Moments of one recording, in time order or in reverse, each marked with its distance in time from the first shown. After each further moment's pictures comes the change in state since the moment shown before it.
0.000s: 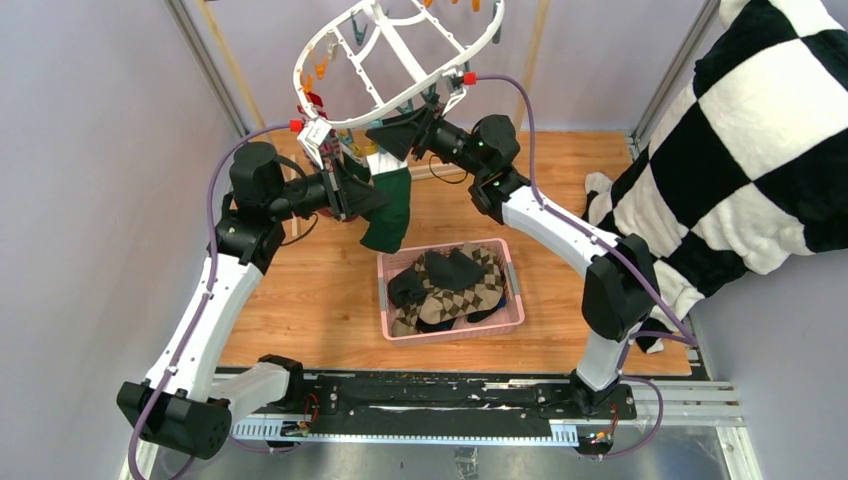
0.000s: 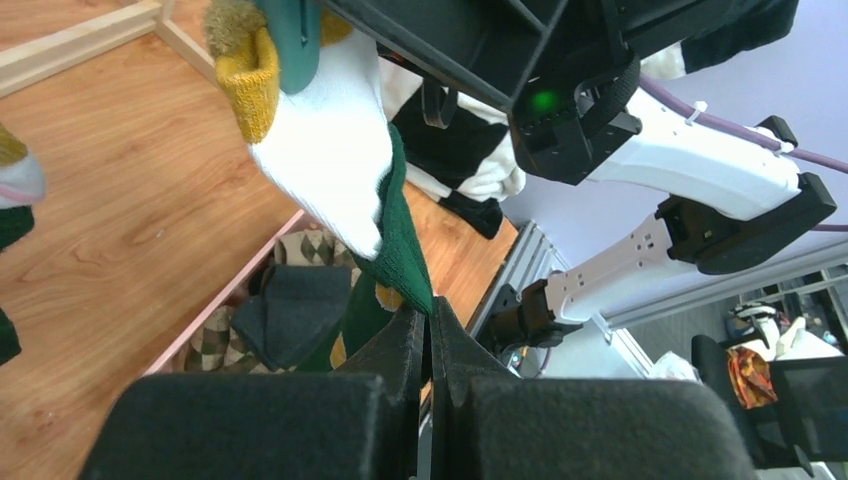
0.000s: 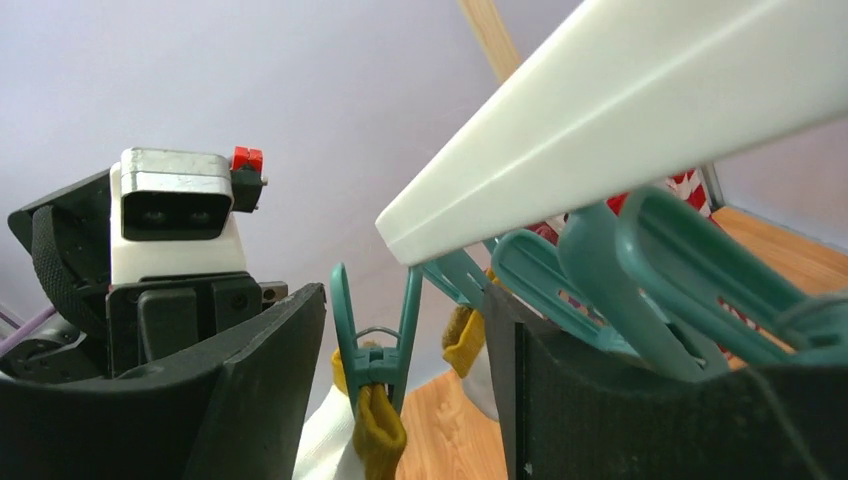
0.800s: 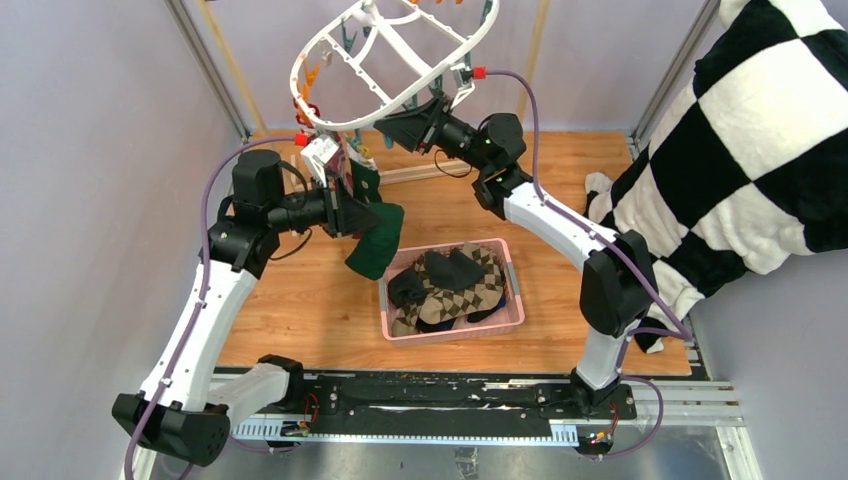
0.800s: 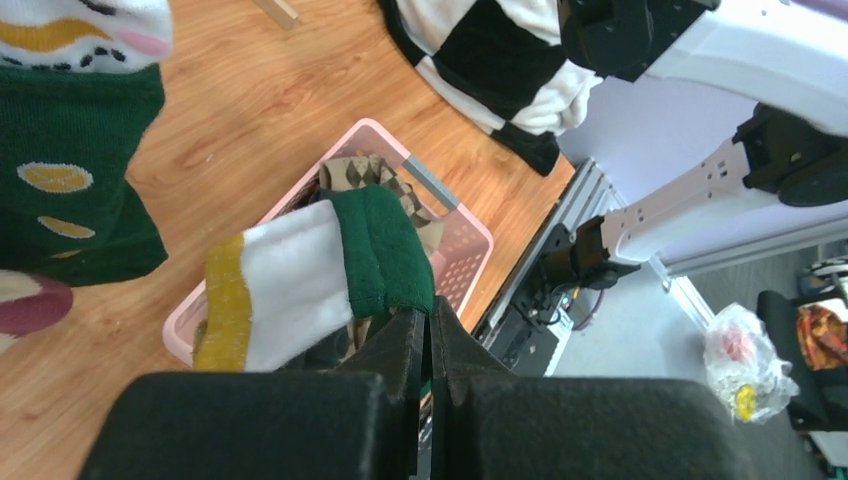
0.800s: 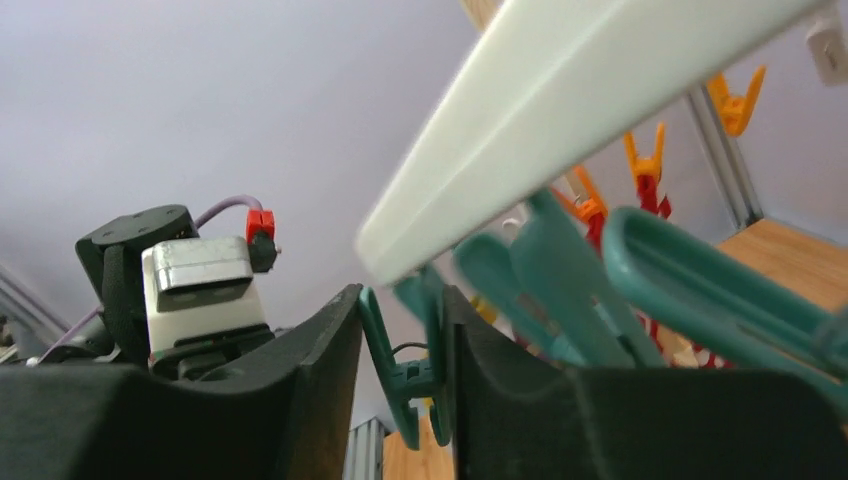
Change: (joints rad) left arm 0.000 -0.028 0.030 -0.269 -0.041 0.220; right arm -0.026 0.040 0.031 0.098 -0.034 0.126
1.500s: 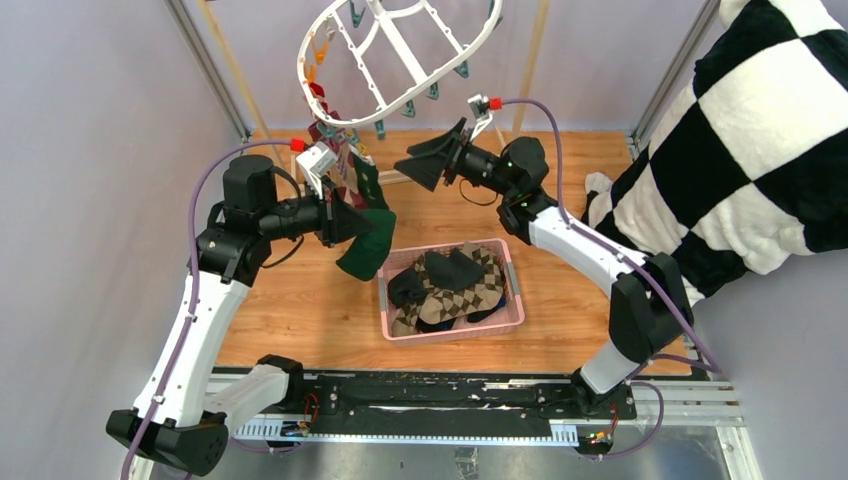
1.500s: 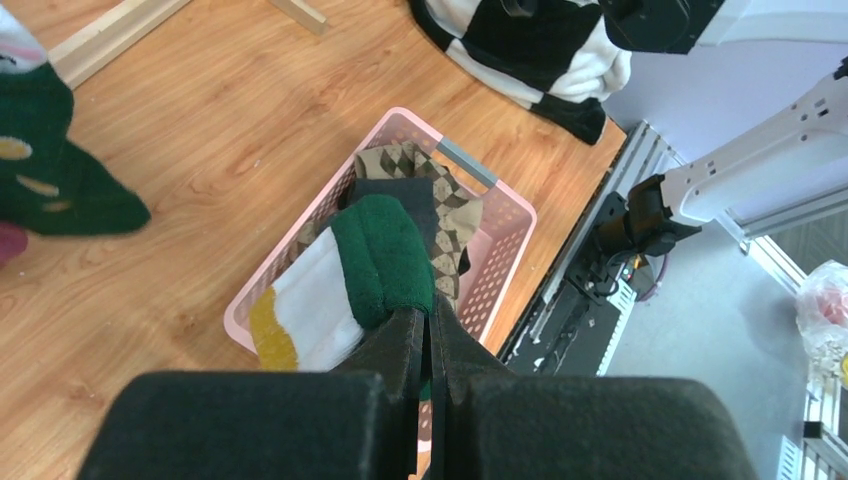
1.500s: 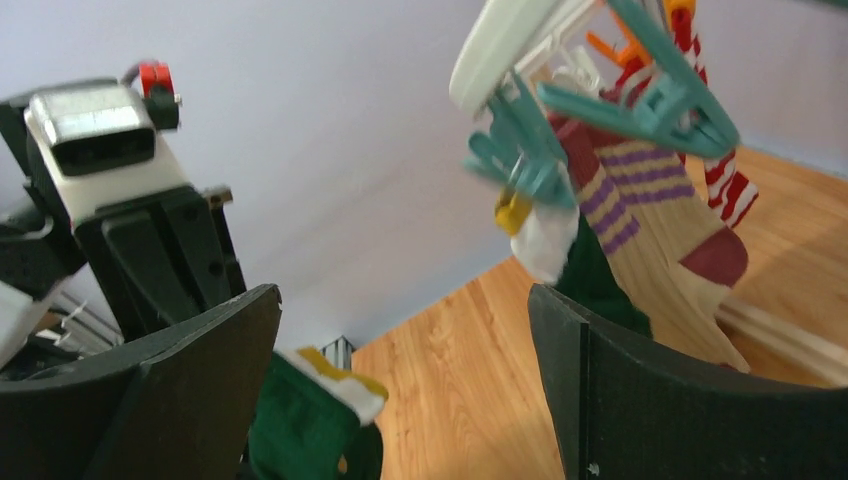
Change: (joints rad) left arm 0.000 -0.051 0.036 -0.131 -0.022 0.218; right arm -0.053 -0.181 -0.281 -0.040 -0.075 -0.127
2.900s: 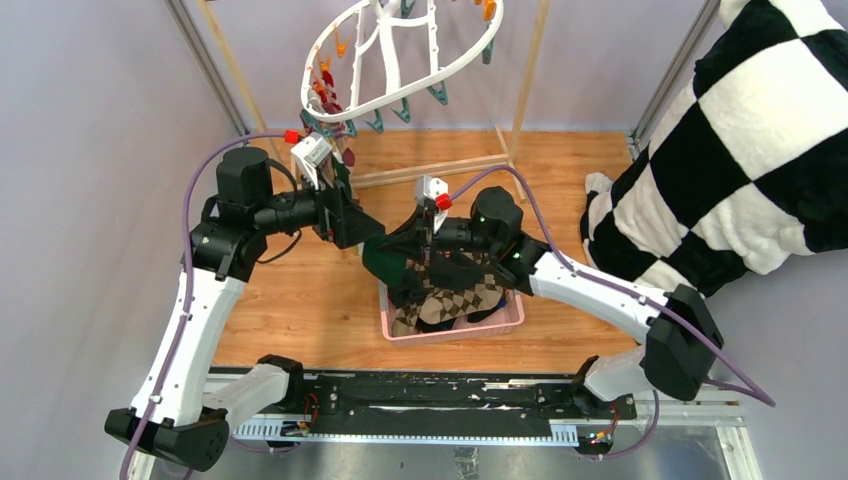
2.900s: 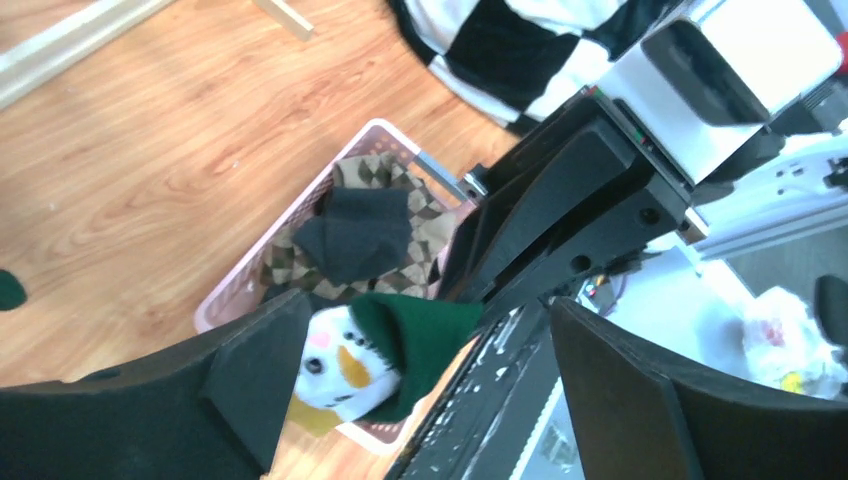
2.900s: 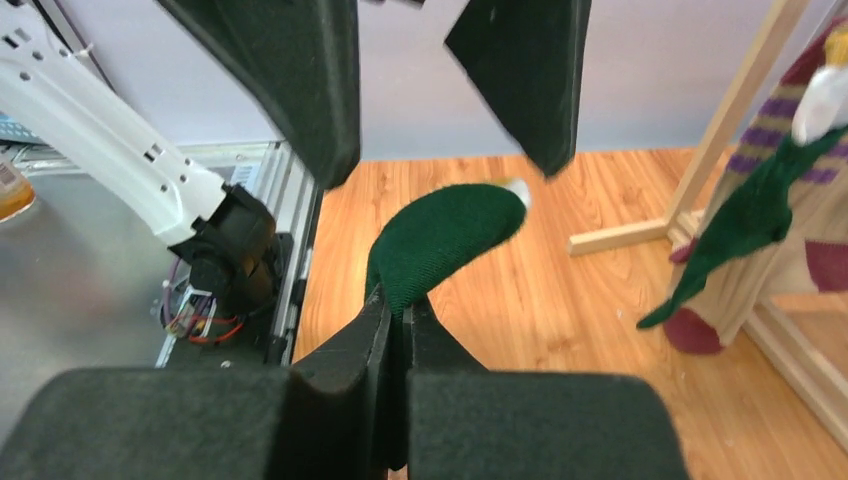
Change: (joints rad) left arm 0.000 0.021 0.069 -0.029 0.011 -0.099; right arm 0.299 -0.214 -0.243 -0.243 -0.072 -0.704
